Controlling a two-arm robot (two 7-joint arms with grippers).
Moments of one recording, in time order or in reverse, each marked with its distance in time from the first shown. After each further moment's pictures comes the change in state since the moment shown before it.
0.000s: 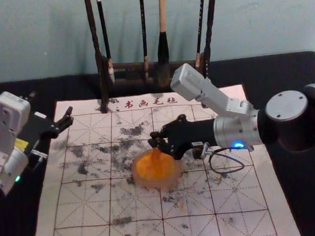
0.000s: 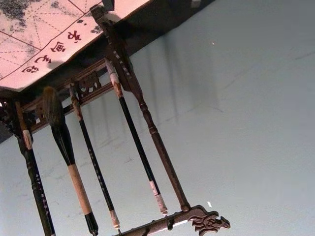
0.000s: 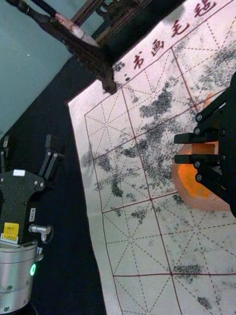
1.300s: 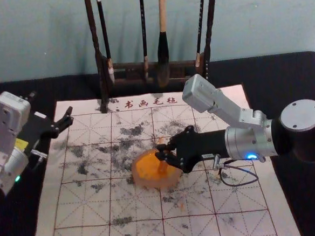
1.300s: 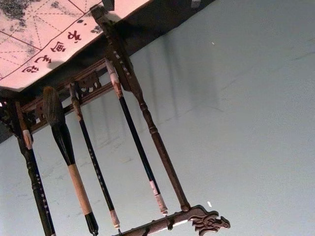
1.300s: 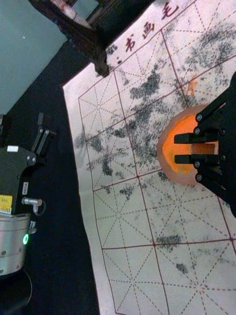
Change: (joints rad) left arm 0.000 0.000 0.000 0.000 0.000 0.000 0.000; right arm -0.059 0.075 0.005 -0.097 0.029 0.002 0.025
